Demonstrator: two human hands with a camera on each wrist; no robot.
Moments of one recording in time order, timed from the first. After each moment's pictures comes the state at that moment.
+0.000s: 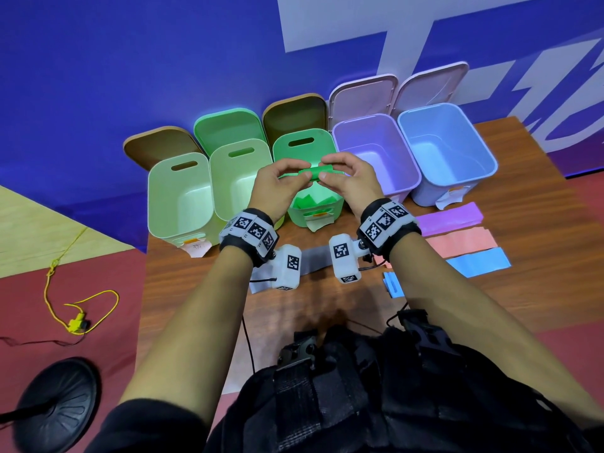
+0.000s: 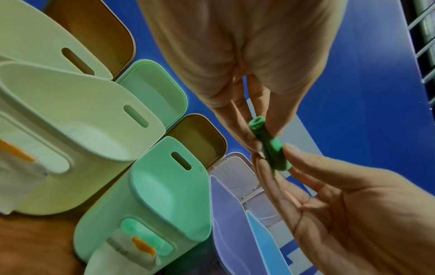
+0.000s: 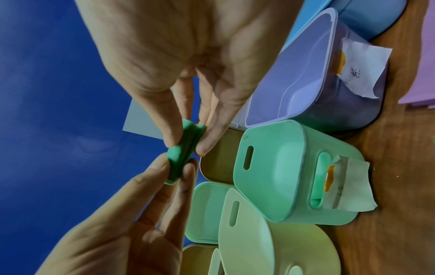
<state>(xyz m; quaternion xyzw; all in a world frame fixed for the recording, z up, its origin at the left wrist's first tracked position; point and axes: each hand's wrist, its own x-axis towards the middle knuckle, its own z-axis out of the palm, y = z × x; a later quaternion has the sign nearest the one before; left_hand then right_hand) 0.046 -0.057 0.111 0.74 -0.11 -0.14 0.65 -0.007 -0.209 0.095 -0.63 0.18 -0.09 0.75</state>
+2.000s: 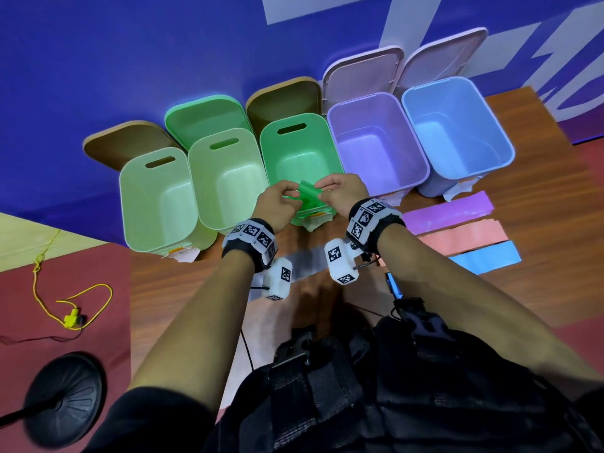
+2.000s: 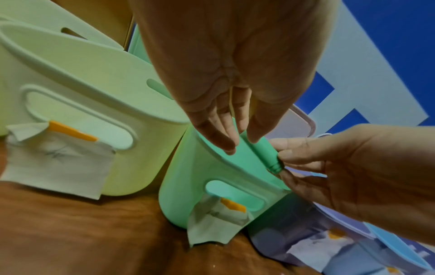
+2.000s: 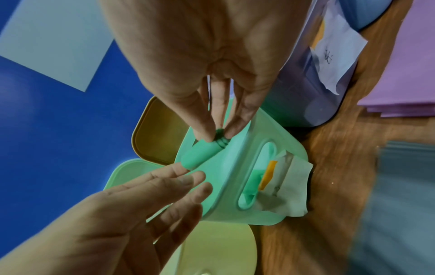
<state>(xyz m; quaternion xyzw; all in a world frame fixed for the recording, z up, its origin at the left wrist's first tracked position) 0.099 -0.065 0.019 0.86 -0.09 -0.25 0.44 0.040 -0.223 0.024 -0.76 0.30 0.05 0.58</state>
